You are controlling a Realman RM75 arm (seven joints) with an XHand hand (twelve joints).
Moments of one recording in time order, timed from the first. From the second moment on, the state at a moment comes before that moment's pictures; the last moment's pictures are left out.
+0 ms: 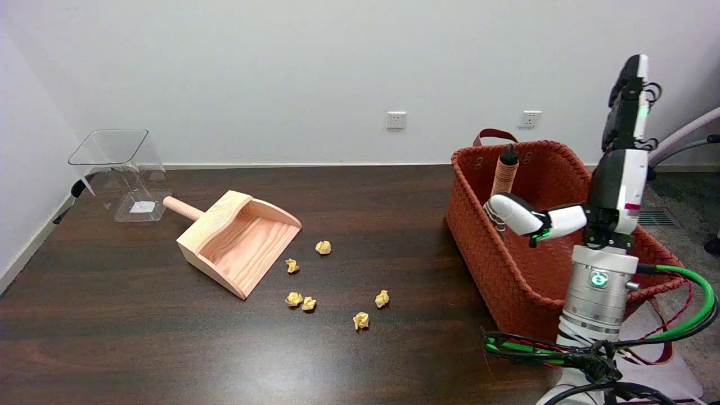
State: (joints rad) arm -0.20 -1.03 0.98 -1.55 -2.10 1.68 0.35
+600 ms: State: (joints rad) arm -0.18 -1.01 0.95 -1.58 -1.97 1.49 0.27
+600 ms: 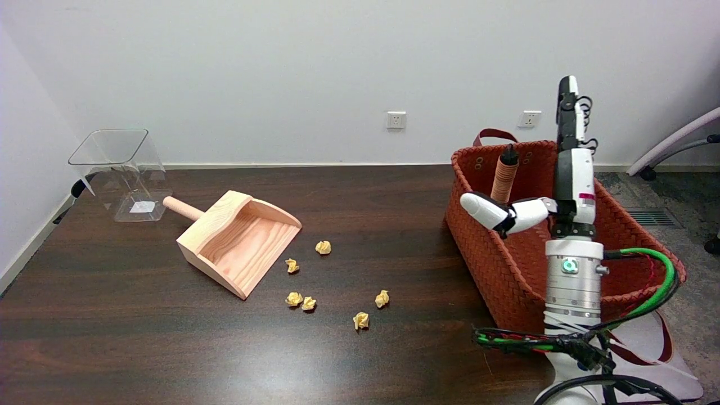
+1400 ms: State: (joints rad) arm -0.18 -0.99 0.94 -1.57 -1.80 1.38 0.26
